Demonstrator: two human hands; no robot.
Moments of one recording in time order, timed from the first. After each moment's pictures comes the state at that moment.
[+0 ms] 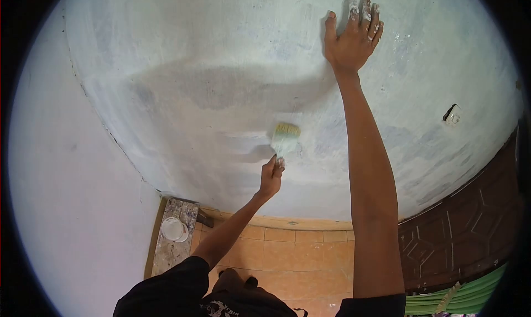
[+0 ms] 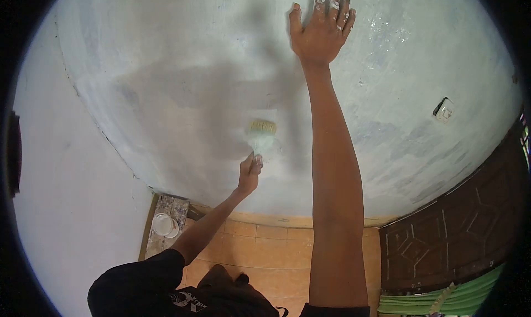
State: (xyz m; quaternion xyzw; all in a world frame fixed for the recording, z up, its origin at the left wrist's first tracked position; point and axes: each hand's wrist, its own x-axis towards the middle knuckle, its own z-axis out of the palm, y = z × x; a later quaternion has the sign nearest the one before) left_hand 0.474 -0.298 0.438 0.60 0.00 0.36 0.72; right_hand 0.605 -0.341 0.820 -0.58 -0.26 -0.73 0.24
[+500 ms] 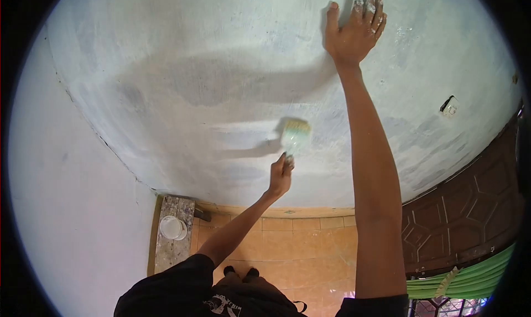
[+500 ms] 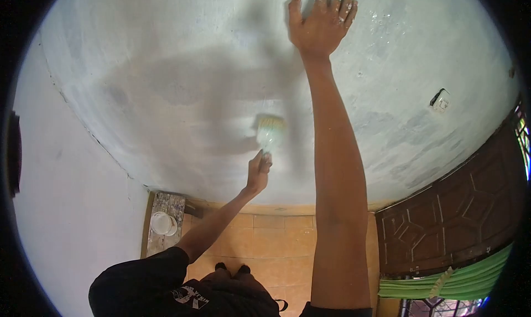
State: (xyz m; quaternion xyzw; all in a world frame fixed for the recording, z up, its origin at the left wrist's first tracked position) left_hand 0.484 -0.328 0.443 0.62 -0.01 0.33 0.71; right_hand 0.595 -0.344 0.823 -0.60 -0.29 -0.70 0.25
